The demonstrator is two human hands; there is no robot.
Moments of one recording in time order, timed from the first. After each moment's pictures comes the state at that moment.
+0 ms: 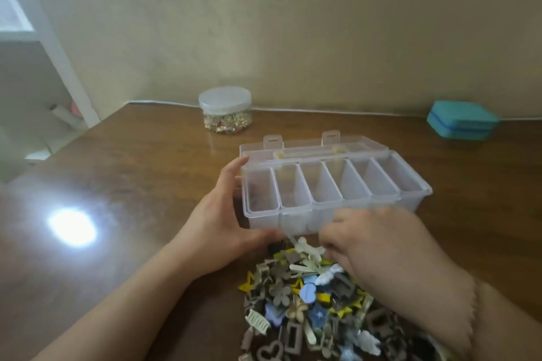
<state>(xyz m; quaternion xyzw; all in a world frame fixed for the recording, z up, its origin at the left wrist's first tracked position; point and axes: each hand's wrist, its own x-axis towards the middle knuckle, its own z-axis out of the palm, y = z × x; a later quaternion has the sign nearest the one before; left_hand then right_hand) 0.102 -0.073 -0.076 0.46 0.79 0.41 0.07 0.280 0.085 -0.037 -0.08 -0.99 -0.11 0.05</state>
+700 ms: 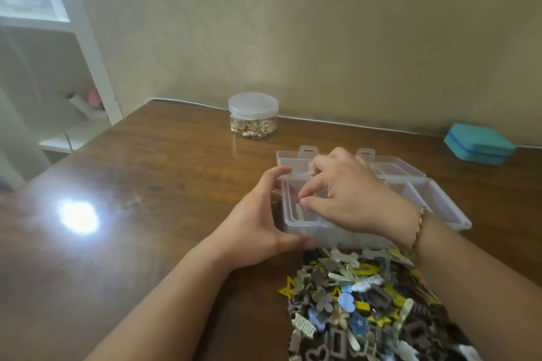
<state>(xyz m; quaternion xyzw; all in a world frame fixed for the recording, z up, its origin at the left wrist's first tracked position) 0.087 -0.074 -0.073 0.47 0.74 0.46 0.16 0.193 0.067 0.009 -0.09 -0.99 0.09 0.06</state>
